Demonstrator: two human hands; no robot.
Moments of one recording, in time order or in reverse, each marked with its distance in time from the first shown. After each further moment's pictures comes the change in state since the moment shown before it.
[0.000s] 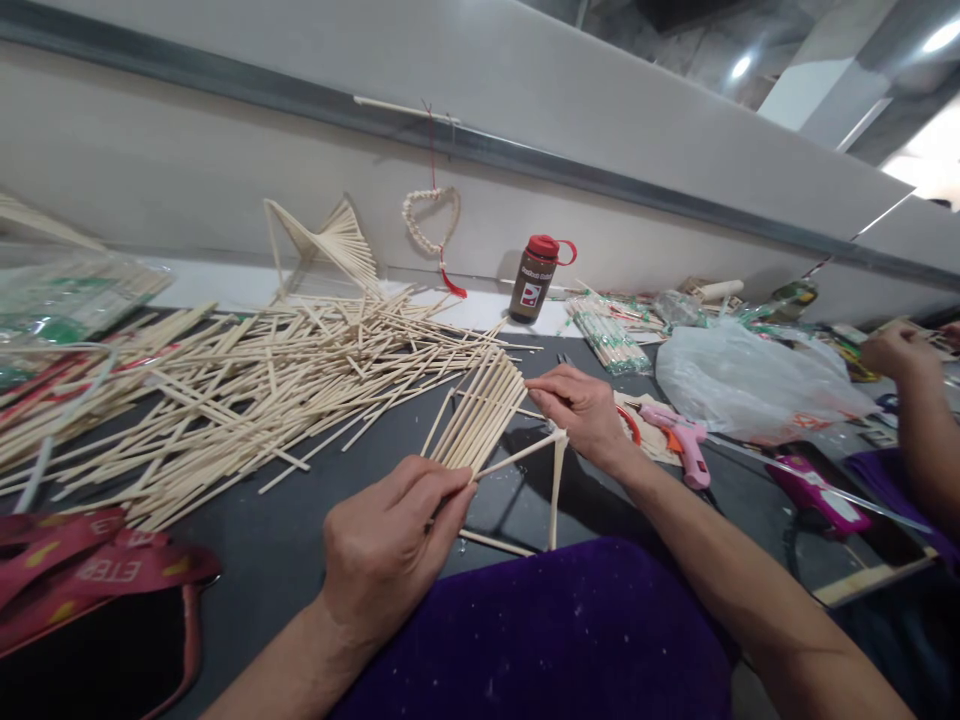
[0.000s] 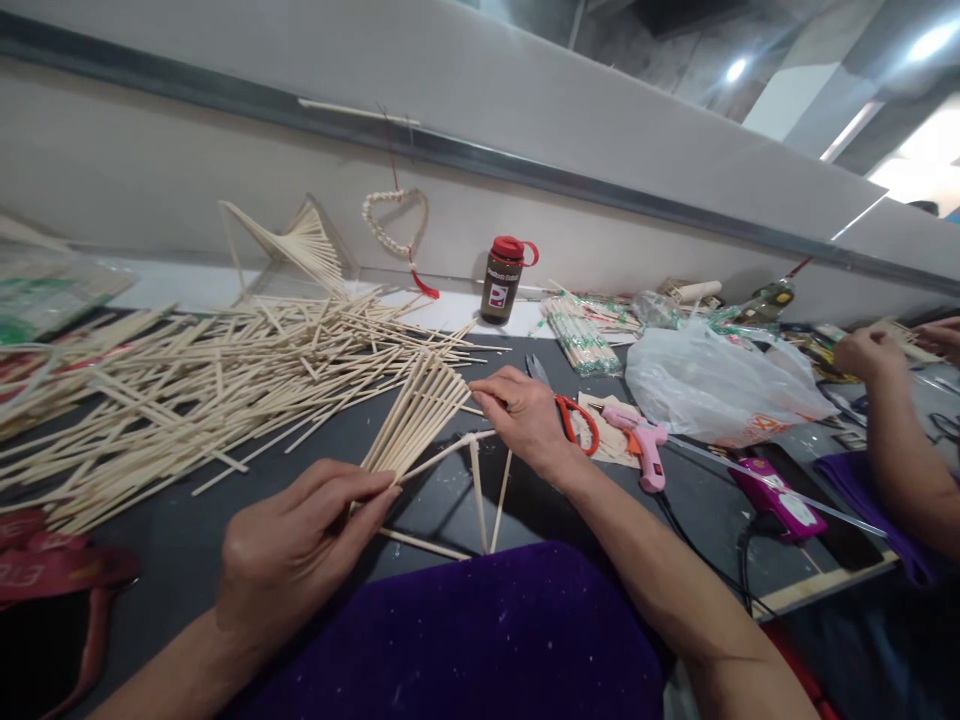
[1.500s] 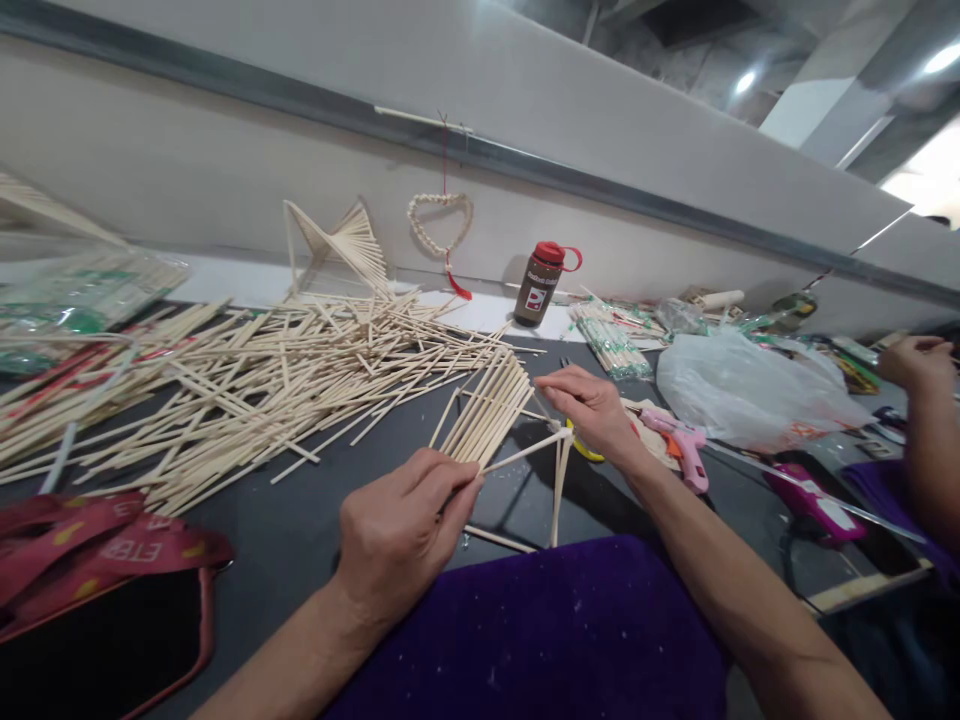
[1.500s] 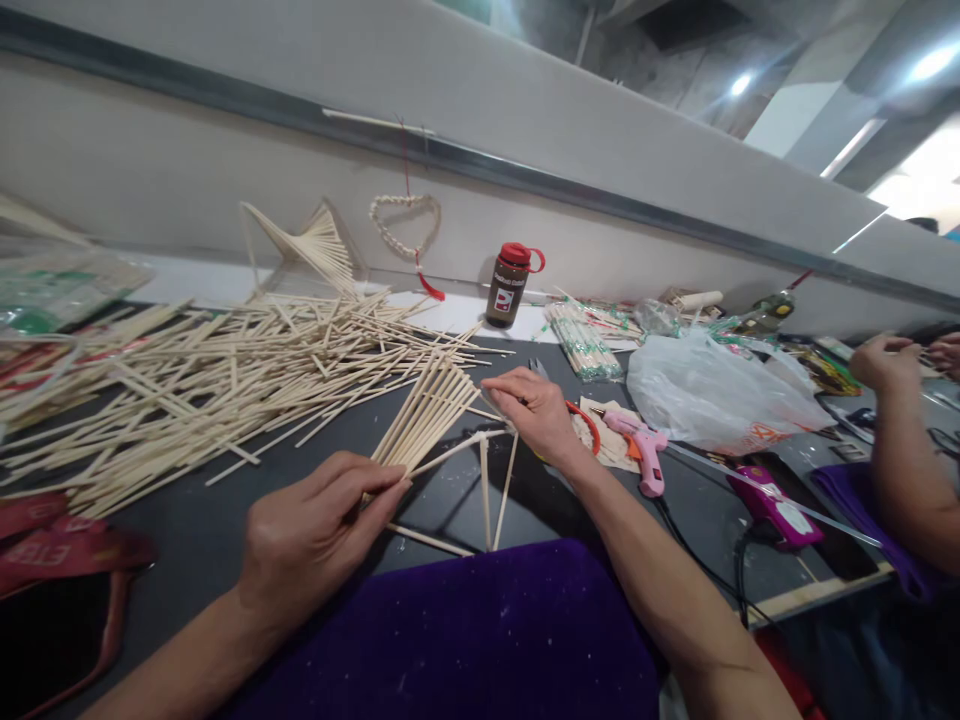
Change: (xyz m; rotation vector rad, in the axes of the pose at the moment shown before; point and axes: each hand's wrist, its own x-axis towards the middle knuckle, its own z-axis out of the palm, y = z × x) left_hand 0.000 0.001 0.002 0.020 0.008 0.004; right_hand -0.003 0.021 -0.005 0.149 -0.041 0.071
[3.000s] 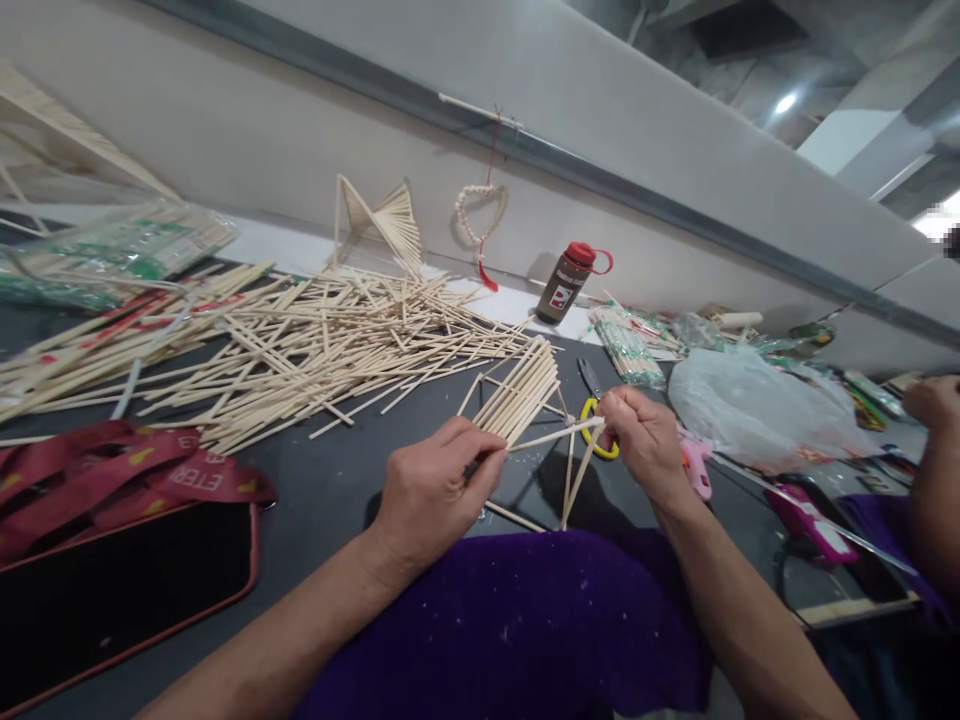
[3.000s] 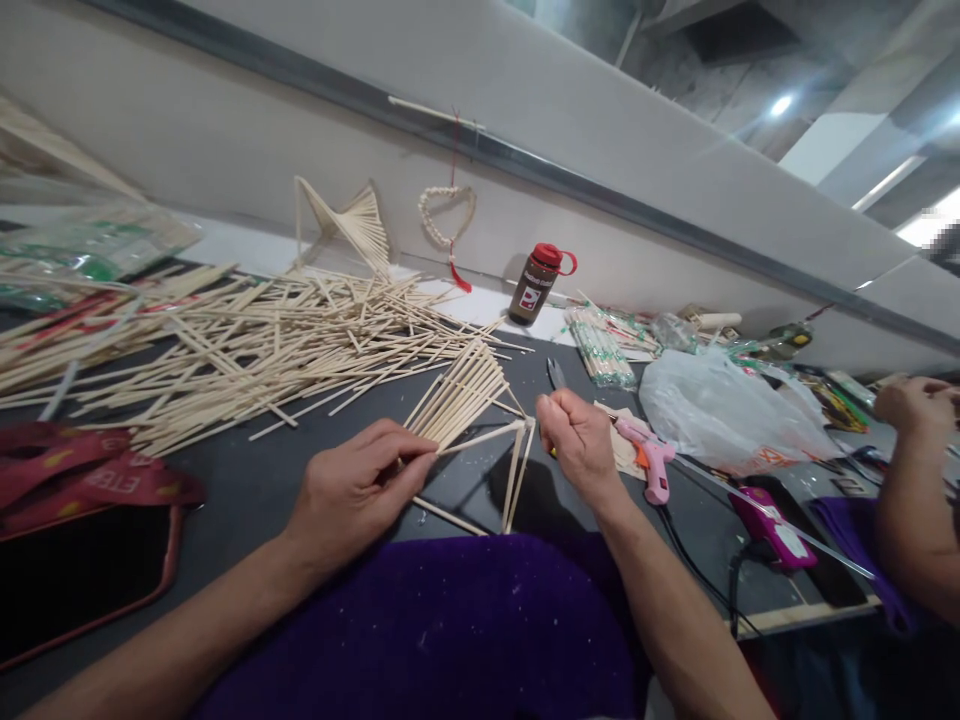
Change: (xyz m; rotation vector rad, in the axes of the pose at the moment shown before) left_hand 0.001 0.004 -0.002 -0.173 -0.024 -0.199; right_hand -0.035 -0.041 -0.012 0.022 0.087 0.275
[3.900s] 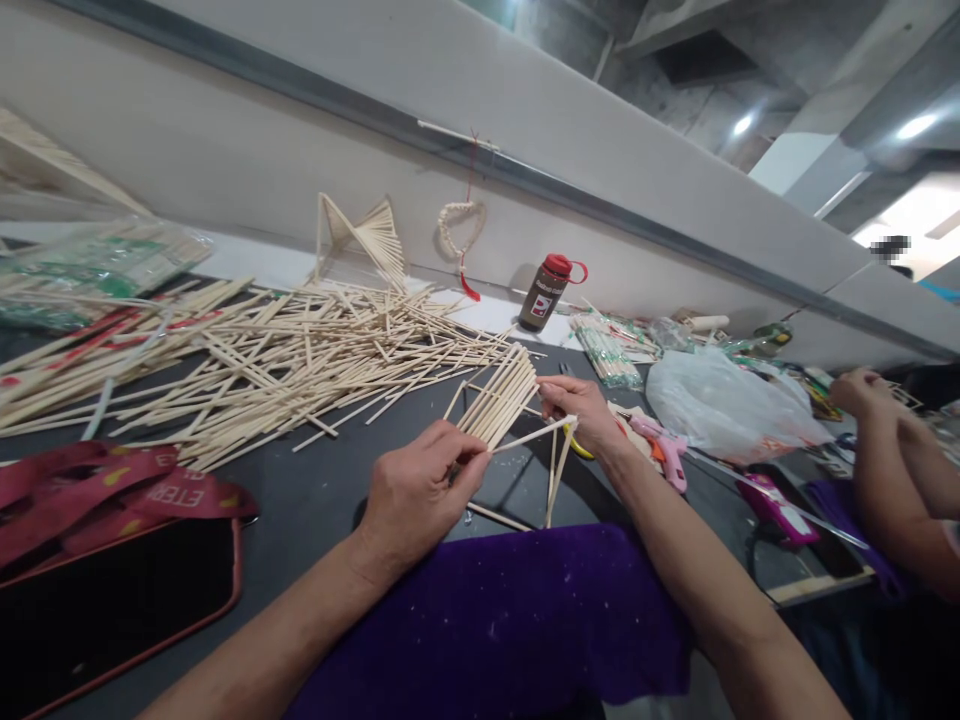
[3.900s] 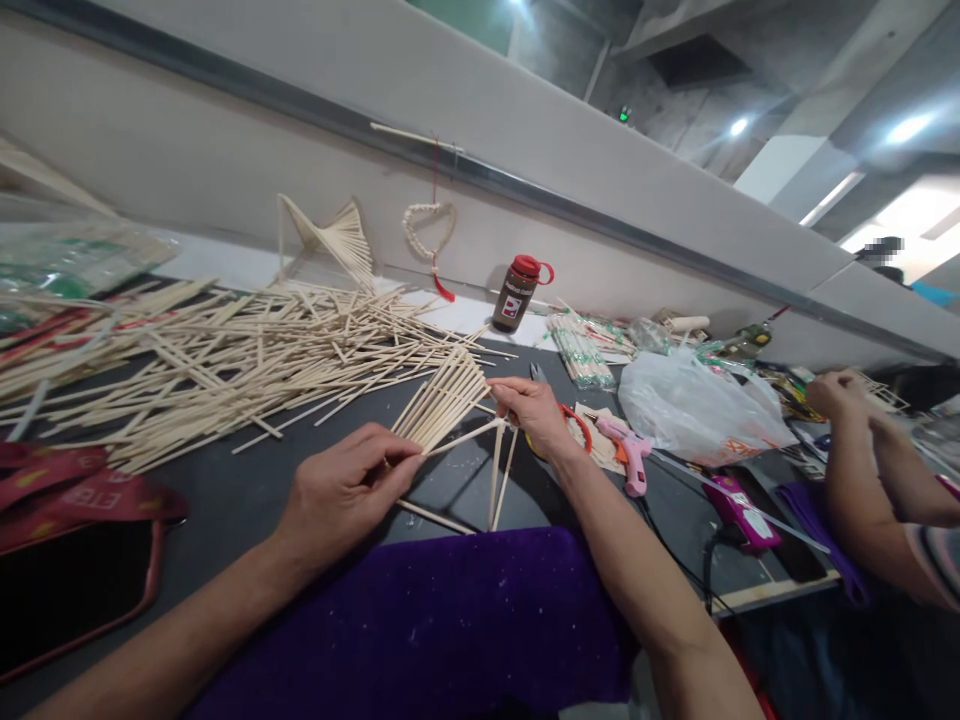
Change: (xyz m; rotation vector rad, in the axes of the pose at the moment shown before) left_hand -0.001 -0.007 0.002 -0.036 -0.021 -0.017; right_hand 0.047 0.041 0.033 0.451 -0.163 0.254
